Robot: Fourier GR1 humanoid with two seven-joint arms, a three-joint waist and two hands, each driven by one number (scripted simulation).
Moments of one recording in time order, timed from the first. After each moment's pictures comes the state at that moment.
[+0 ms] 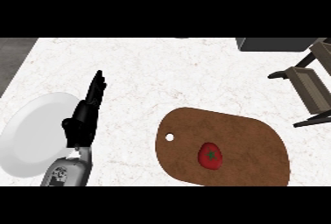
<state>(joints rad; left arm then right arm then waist) -0.17 0.05 -0.10 -1.55 -0.14 0.19 0.07 -1.18 -0.96 -0.36 -1.08 0.88 0.84 0.23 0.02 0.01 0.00</state>
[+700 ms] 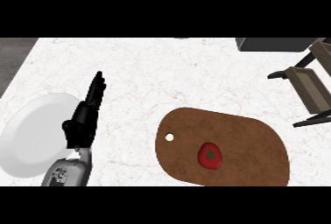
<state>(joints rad) -0.17 0.05 -0.09 -1.55 -0.15 0.19 0.05 -1.28 -0.93 -0.64 -0.82 0.75 0.65 0.37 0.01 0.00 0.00</state>
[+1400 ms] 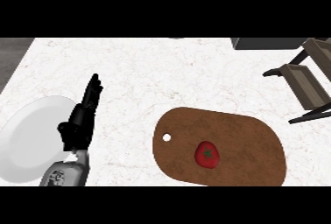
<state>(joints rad) -0.14 0.05 -0.08 -1.55 -0.14 0.19 0.04 -1.13 -1.30 -0.96 -0.55 0.63 0.62 0.36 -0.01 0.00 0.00</state>
